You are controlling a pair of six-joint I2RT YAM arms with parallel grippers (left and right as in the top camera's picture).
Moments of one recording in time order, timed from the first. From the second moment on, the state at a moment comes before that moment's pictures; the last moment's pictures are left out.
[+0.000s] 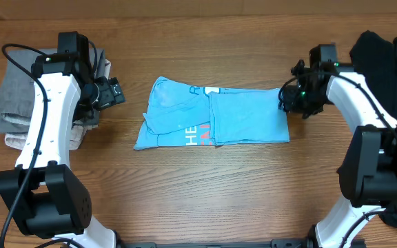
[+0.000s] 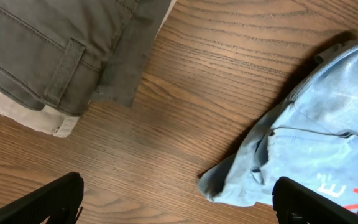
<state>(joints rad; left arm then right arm) 0.09 1.79 1.58 -1.18 -0.01 -0.34 -0.03 1.95 1.40 -0.86 -0.23 0.02</state>
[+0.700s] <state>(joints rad) 0.09 1.79 1.58 -1.18 -0.01 -0.34 -0.03 1.95 1.21 -0.63 -0.29 0.01</state>
